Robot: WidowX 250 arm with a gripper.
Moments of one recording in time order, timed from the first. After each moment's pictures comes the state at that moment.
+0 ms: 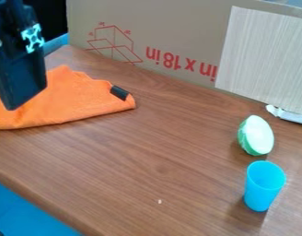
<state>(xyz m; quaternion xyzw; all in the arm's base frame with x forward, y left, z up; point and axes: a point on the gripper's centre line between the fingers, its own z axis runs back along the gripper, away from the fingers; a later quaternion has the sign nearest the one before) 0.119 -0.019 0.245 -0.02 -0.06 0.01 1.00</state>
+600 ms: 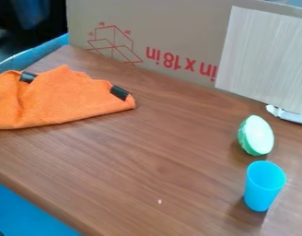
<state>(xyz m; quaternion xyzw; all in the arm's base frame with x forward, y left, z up) 0.181 0.057 0.248 -0.05 -0.04 0.14 0.99</state>
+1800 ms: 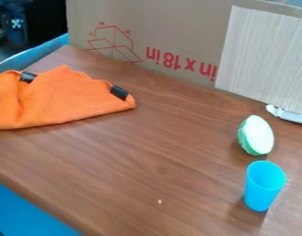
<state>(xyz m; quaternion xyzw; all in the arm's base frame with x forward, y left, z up) 0.301 0.244 0.129 0.00 0.03 -0.25 0.97</state>
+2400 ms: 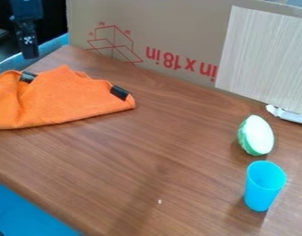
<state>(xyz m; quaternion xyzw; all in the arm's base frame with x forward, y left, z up) 0.339 0.273 0.086 0.01 0.00 -0.28 0.96</state>
